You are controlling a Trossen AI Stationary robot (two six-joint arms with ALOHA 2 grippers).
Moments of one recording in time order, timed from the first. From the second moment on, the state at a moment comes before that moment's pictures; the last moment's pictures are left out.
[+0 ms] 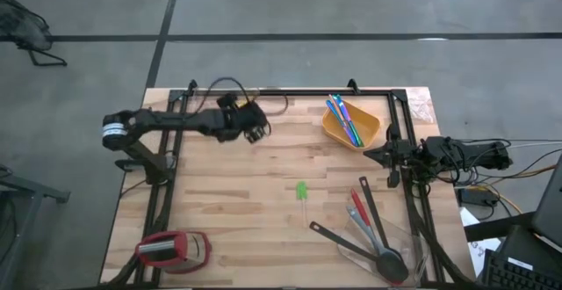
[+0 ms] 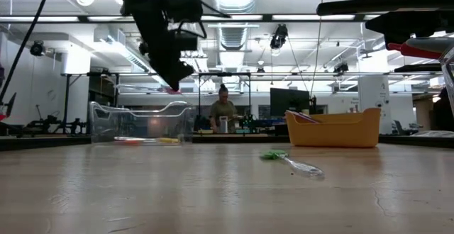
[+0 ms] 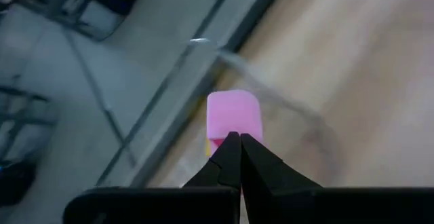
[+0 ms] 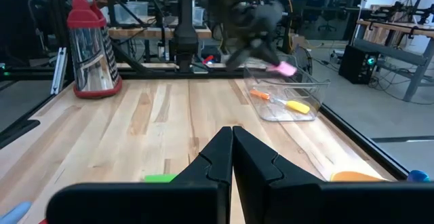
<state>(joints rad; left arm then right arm) 0.26 1.52 1.09 -0.57 -0.74 -0.10 0.15 0.05 0.23 -0.28 0.26 0.02</state>
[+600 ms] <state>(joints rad) 0.48 1.61 1.09 -0.42 -0.74 0.21 0.15 0.05 0.23 -0.28 0.26 0.02</state>
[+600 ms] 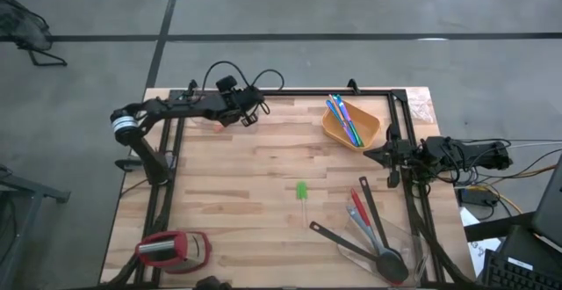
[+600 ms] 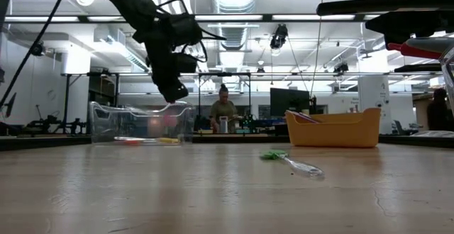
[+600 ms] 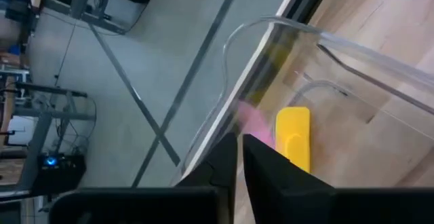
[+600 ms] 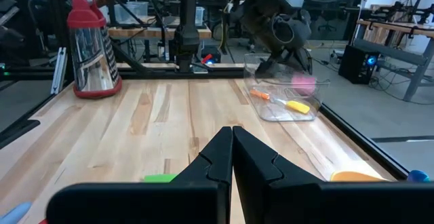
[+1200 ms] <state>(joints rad) 0.33 1.55 1.13 -0.39 -0.45 -0.29 0.15 0.05 0.23 -0.28 0.26 0.02</state>
